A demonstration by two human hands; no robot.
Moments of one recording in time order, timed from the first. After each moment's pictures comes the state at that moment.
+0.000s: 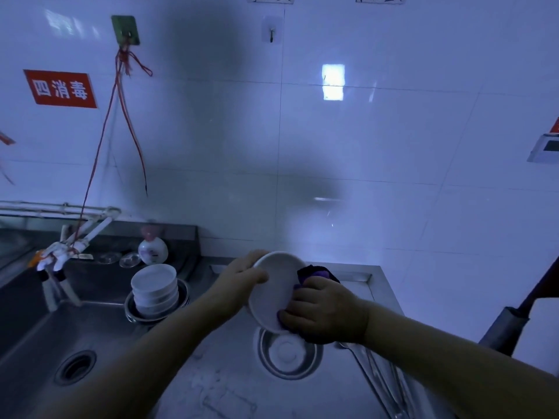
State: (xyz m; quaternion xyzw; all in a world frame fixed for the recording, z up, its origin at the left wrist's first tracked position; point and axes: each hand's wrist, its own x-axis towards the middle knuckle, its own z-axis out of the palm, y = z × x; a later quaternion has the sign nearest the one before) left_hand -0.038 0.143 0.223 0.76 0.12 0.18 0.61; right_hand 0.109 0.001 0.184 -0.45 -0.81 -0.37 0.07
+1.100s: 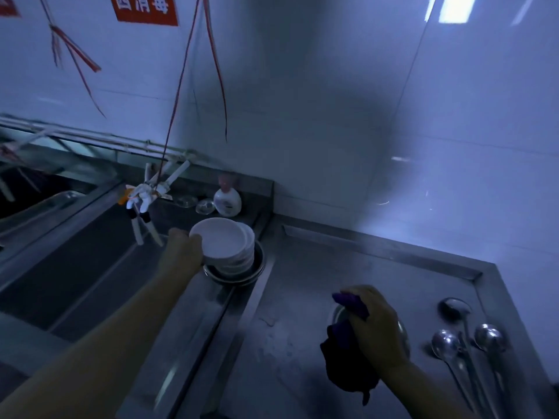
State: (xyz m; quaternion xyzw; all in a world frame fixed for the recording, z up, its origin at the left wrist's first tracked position) left_hand -0.126 0.414 0.104 0.64 0.60 0.26 0.39; right_hand 0.076 0.130 0.066 -0.77 -0.46 -0.01 0.45
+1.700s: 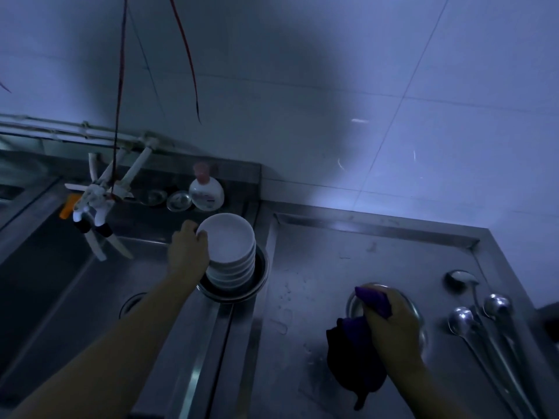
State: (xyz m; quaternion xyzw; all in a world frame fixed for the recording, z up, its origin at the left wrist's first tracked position) left_hand -0.077 0.513 0.045 0.77 0.52 0.19 0.32; right_hand 0.050 0.201 0.041 -0.82 -0.20 0.04 0.53
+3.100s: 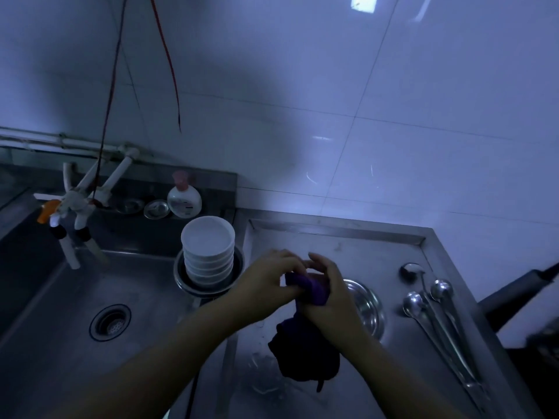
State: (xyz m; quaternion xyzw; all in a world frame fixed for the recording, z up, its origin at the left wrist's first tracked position) left_hand -0.077 0.355 0.105 0.91 0.03 0.14 0.40; right_hand -0.002 0.204 0.085 -0.75 -0.35 0.17 0.53
